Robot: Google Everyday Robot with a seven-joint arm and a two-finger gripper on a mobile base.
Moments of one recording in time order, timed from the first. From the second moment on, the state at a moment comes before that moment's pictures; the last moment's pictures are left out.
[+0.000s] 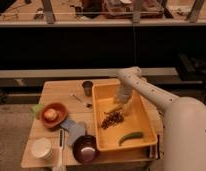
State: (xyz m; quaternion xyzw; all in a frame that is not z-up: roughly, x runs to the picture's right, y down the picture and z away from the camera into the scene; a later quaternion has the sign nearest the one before) arm 0.126 0.110 0.918 -0.35 -0.16 -0.23 0.89
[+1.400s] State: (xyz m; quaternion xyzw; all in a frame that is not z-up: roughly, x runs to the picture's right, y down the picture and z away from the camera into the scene) arm 0.136 0.063 0.861 -0.31 -0.13 -0.20 0.92
